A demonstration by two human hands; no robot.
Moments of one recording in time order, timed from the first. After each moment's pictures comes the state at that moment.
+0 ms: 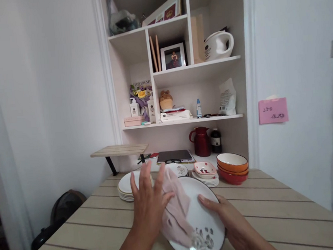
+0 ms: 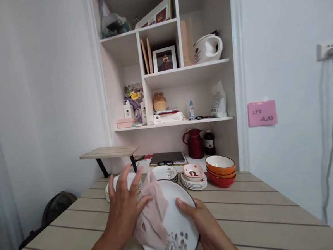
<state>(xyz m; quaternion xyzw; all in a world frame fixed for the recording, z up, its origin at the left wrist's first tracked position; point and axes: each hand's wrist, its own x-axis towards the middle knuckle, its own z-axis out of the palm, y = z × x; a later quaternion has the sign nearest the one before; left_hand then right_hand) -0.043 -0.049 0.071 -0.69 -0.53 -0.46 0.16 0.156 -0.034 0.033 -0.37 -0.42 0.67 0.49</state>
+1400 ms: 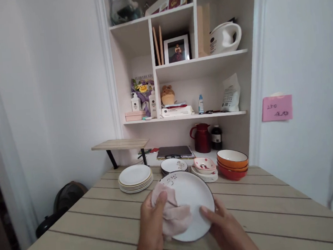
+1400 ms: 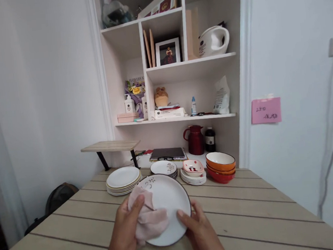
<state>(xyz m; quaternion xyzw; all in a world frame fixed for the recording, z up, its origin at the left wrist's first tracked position) -0.019 -0.064 0.023 -0.36 -0.40 -0.71 -0.46 0.147 -0.051 -0.001 -0.30 -0.37 0.67 0.57</state>
